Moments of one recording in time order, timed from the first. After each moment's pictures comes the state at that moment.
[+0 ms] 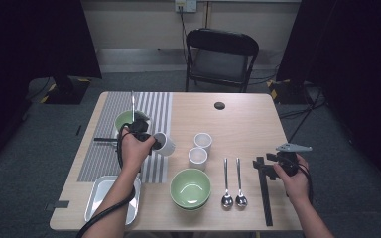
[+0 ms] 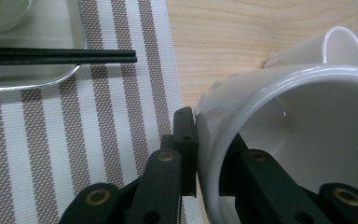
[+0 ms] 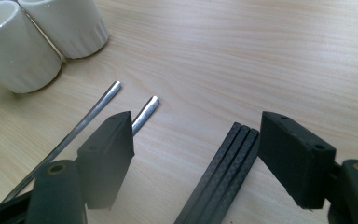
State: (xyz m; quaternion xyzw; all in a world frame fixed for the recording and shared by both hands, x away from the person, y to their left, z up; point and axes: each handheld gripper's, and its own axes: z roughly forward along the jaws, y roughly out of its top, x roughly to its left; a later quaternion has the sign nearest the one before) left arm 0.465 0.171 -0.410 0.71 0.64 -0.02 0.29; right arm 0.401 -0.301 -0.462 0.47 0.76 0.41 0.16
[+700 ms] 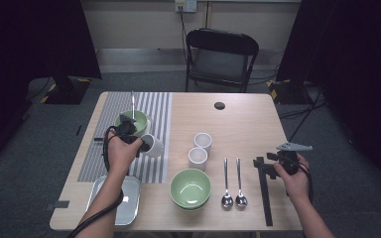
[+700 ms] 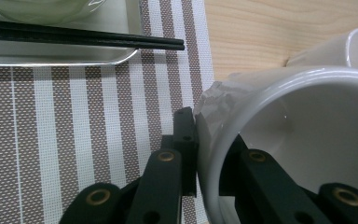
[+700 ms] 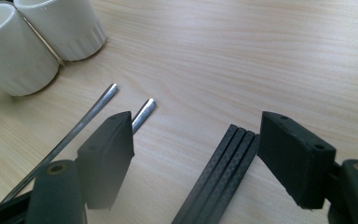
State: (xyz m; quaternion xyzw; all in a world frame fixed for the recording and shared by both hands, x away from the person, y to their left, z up) left arm 0.453 0.202 -0.406 0.69 0.66 -0.01 0.29; right arm 0.404 -0.303 -0.462 0.48 0.76 0.41 0.16
